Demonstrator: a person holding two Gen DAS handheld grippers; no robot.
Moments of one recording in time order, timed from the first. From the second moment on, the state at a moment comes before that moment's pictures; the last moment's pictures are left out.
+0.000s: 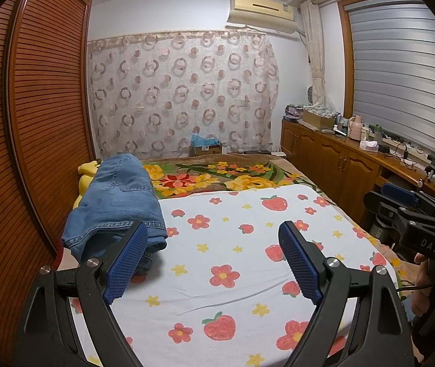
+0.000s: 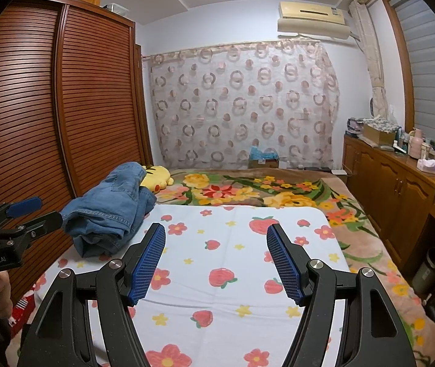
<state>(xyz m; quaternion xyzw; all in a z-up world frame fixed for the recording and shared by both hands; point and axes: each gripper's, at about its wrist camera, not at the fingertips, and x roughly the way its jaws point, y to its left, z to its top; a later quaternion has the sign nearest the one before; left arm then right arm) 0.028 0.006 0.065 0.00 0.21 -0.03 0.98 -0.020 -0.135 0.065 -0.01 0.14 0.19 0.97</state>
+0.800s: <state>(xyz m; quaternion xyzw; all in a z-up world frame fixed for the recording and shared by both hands) 0.027 0.008 0.064 0.00 0.21 -0.03 0.98 -0.022 -0.131 0.064 -0.01 0.14 0.19 0.97</state>
